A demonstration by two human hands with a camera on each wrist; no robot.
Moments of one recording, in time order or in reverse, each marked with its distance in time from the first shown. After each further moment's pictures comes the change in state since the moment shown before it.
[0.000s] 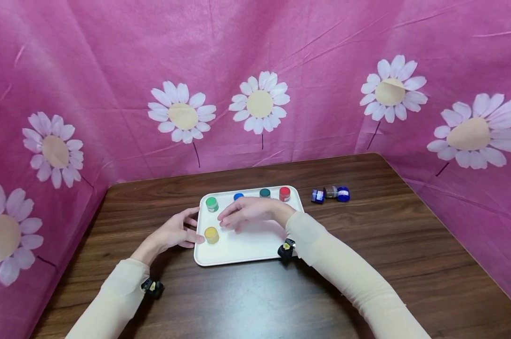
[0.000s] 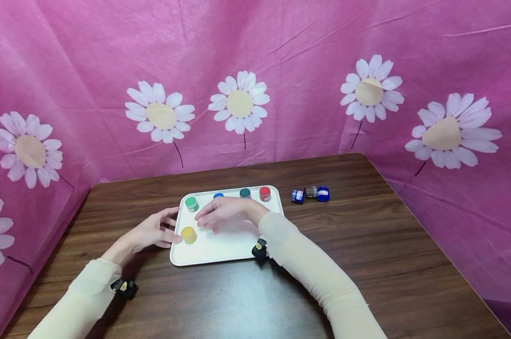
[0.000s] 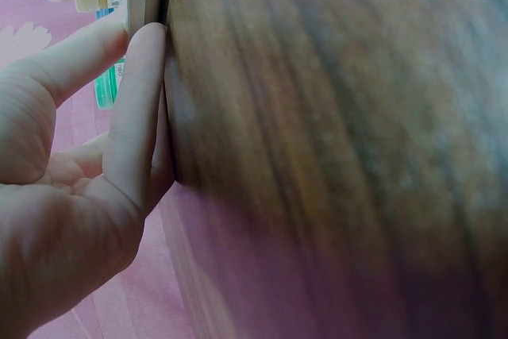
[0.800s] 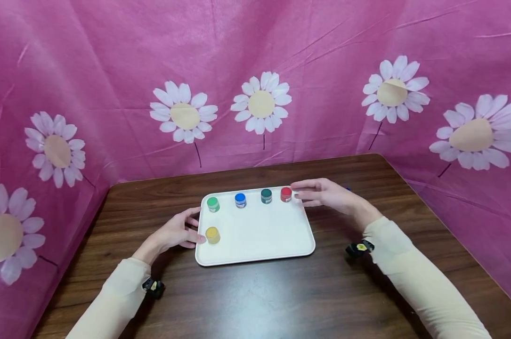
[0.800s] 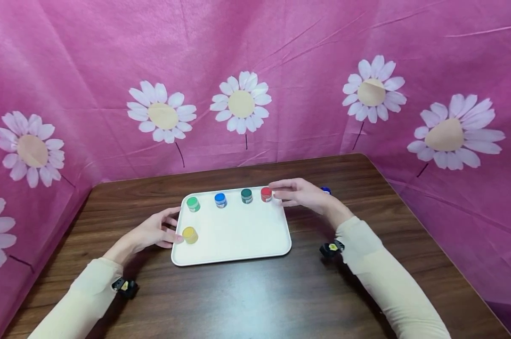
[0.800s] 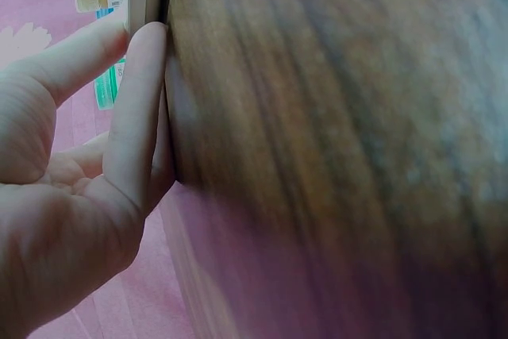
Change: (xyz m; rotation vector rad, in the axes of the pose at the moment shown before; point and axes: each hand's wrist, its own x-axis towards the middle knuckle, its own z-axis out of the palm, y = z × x) left_hand -0.001 0.000 -0.001 0.004 0.002 0.012; right_hand -0.152 0.050 -0.079 0.123 0.439 -0.098
